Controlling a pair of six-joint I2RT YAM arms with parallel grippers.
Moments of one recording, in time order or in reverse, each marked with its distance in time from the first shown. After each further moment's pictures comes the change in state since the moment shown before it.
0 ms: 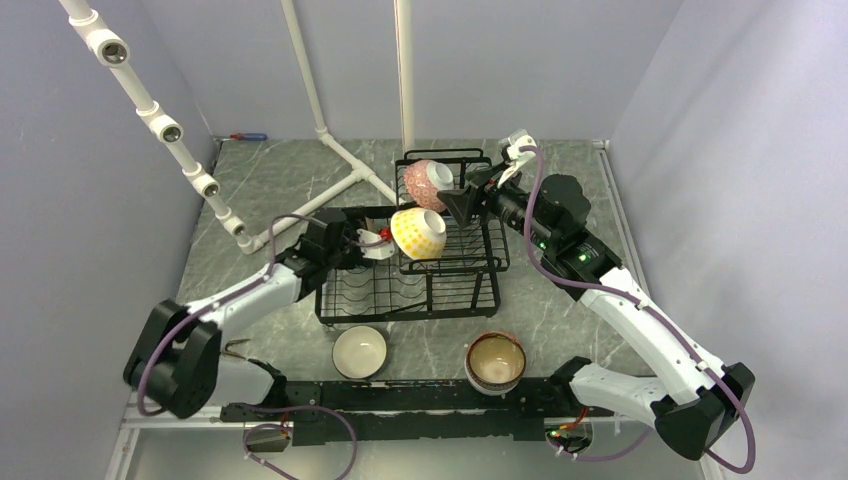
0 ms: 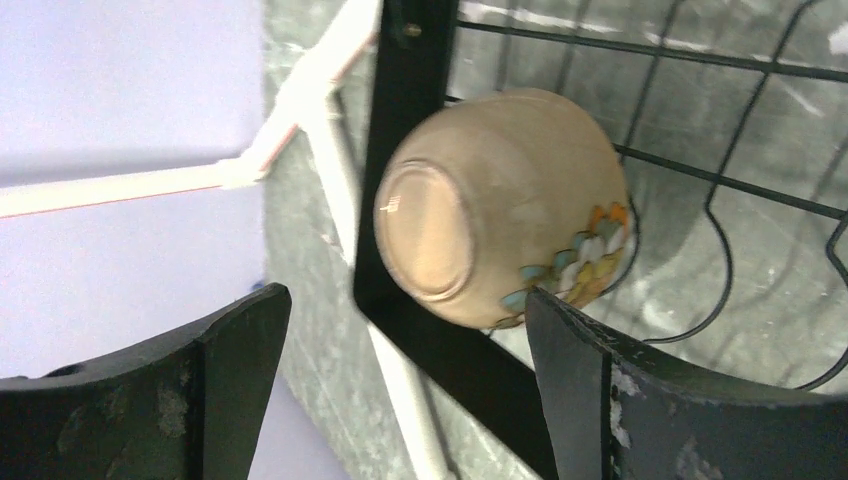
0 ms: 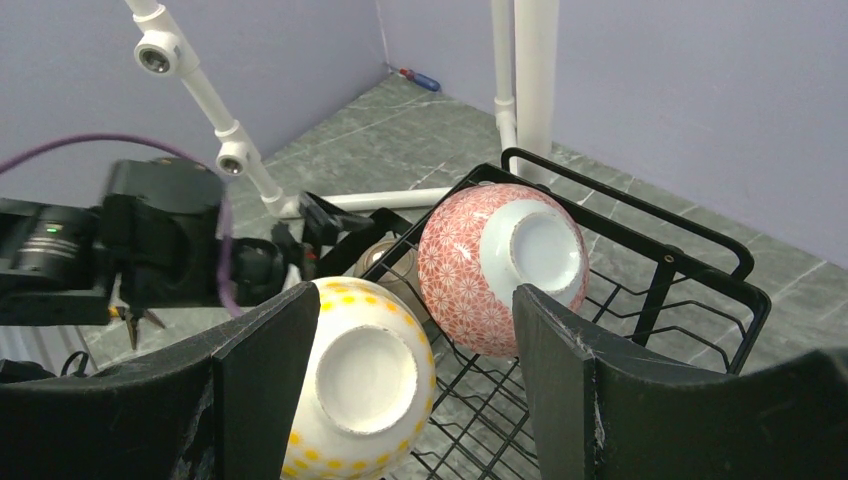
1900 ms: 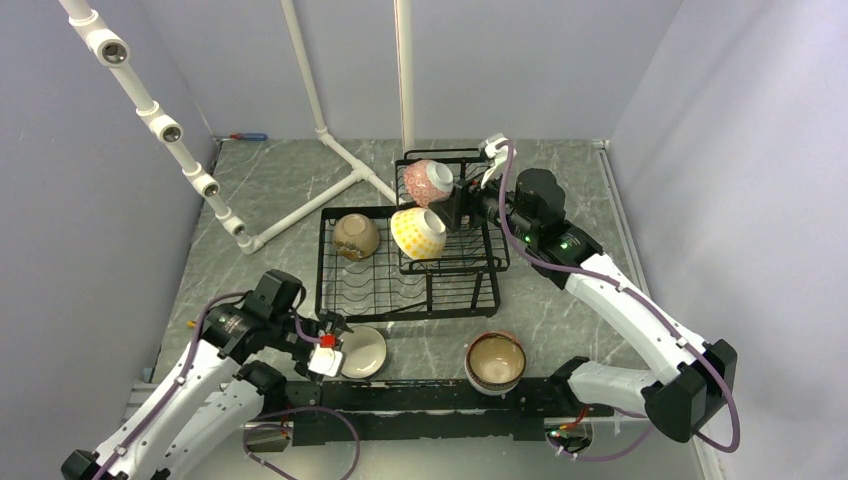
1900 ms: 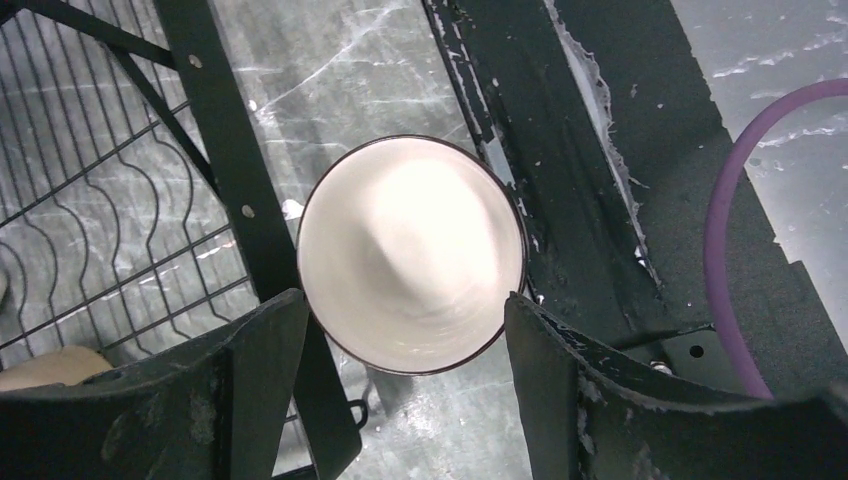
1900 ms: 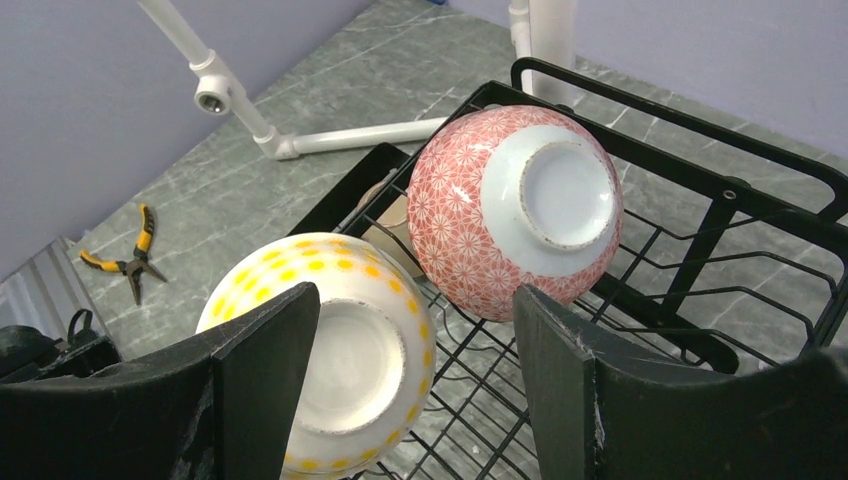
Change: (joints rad) left arm -0.002 -0.731 -0.089 -1.109 0.862 0.230; right arm -0.007 0.099 0.000 -0.053 -0.036 0.034
